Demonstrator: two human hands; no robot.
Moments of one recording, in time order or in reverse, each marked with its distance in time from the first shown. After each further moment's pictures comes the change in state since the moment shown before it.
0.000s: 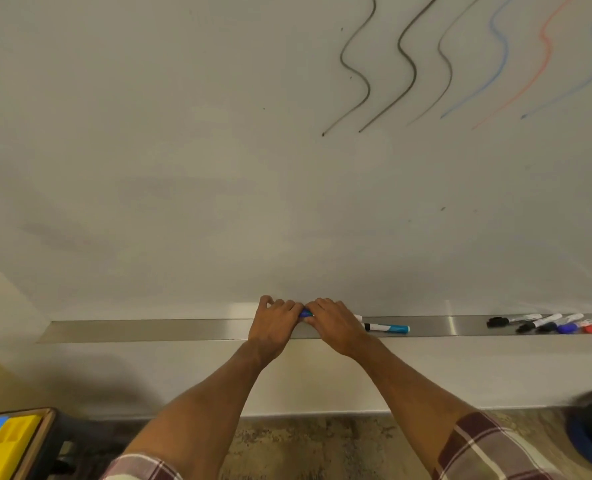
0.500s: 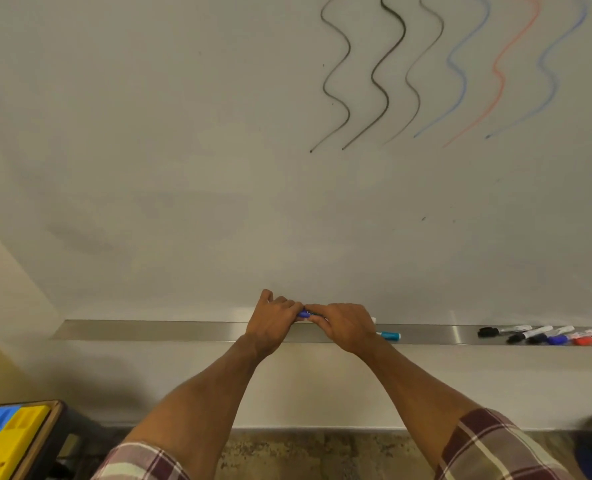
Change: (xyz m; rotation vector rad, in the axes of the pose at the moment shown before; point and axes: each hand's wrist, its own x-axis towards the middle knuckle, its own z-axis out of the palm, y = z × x) left_hand -0.006 0.016 -0.039 0.085 0.102 0.078; right_hand -0.028 0.010 -0.044 -0.097 0.021 0.051
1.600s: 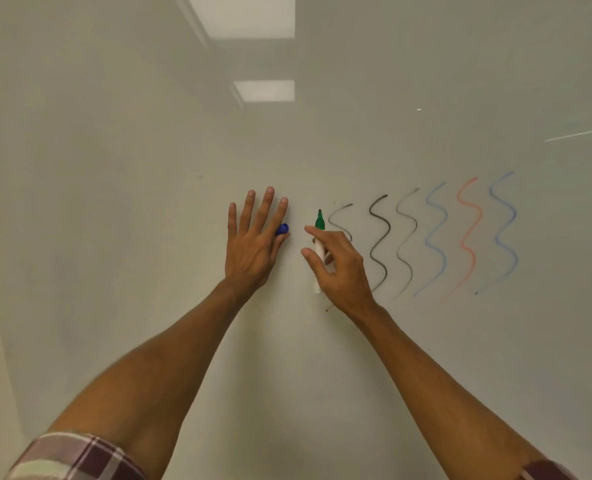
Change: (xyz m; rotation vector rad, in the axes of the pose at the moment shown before) left_hand 0.163 -0.145 -0.315 0.222 0.834 -0.118; right_hand 0.132 -0.059 -0.302 0.551 1.024 -0.348
